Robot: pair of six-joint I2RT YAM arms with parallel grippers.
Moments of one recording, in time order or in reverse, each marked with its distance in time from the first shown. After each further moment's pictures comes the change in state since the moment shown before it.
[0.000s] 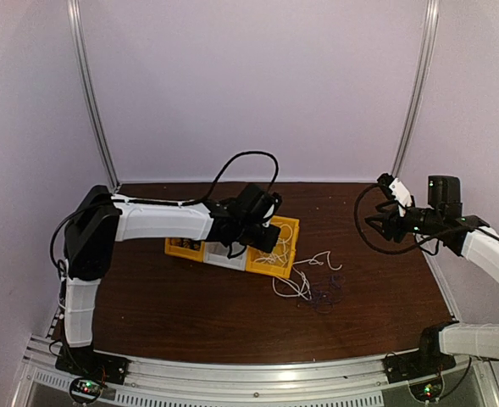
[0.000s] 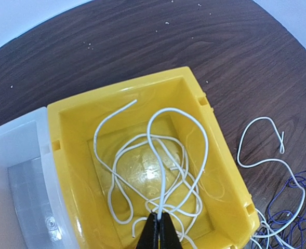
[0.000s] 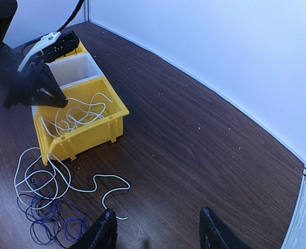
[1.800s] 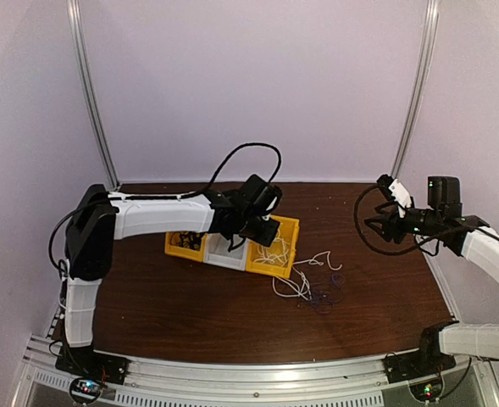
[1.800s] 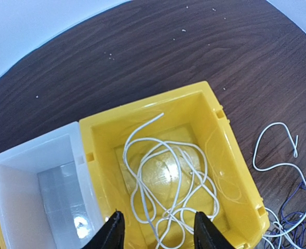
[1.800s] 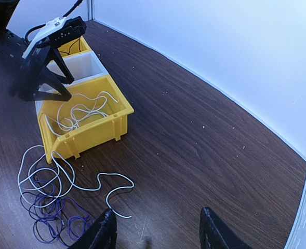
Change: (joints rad) left arm 0.000 0.014 0.098 -0.120 -0.074 0.050; right arm 0.000 0.000 0.000 -0.015 -0.014 -0.004
